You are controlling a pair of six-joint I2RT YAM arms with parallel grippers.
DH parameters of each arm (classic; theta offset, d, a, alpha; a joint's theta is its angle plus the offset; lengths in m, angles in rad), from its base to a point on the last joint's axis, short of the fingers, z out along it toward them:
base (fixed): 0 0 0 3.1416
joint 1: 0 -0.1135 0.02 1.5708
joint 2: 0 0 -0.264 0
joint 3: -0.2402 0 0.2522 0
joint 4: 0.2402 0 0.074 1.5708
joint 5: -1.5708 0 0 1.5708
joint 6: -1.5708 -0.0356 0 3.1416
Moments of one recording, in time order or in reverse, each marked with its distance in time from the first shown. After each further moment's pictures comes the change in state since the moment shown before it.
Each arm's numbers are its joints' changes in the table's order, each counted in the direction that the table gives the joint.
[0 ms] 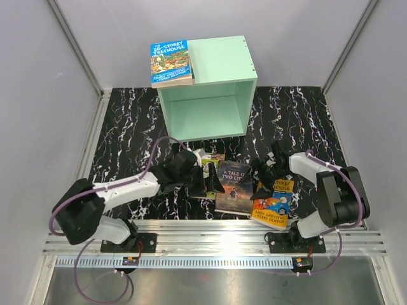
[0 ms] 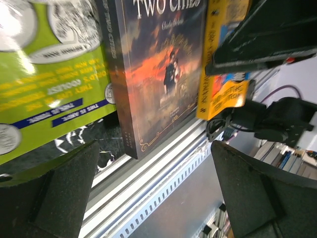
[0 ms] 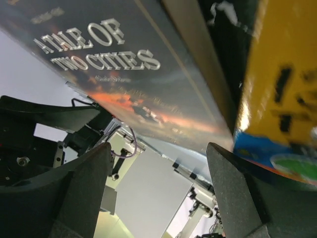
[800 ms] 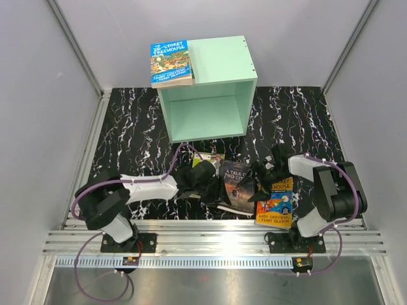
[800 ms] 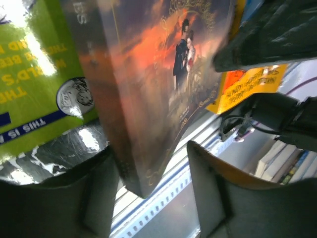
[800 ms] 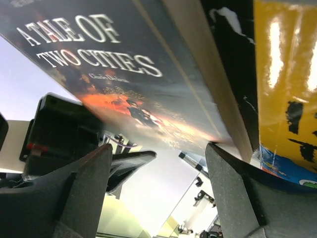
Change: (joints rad) left arm 0.190 0.256 -0.057 -0.101 0.042 0.107; right arm 0.013 0.090 0.069 -0.101 0.093 0.031
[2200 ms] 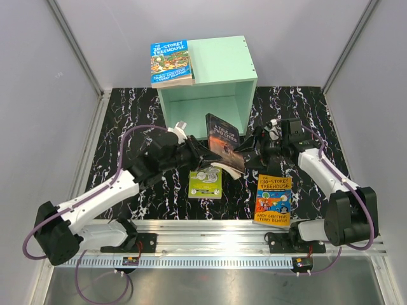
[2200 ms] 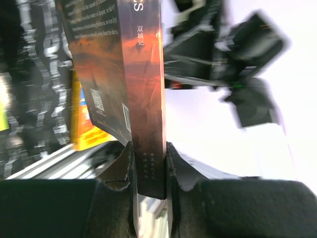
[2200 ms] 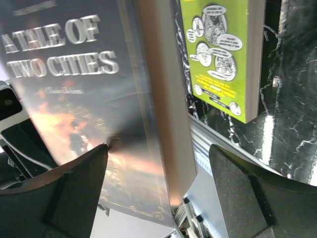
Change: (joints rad) left arm -0.214 -0.433 -0.125 0.069 0.046 0.280; right arm 0.006 -0.240 -0.232 -0.143 0.056 -0.143
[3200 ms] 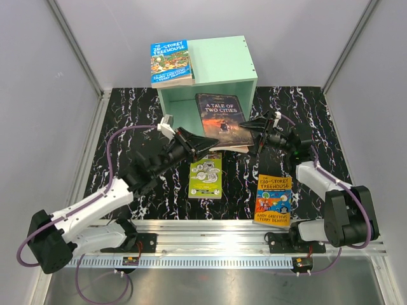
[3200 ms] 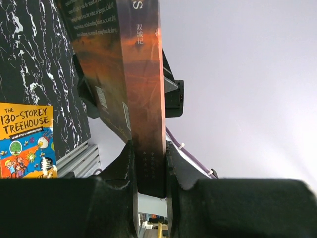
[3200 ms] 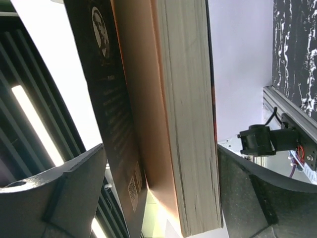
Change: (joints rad) left arm 0.008 -0.115 0.120 -0.400 0.133 0.135; right arm 0.006 -0.010 0.254 -1.235 0.137 -1.020
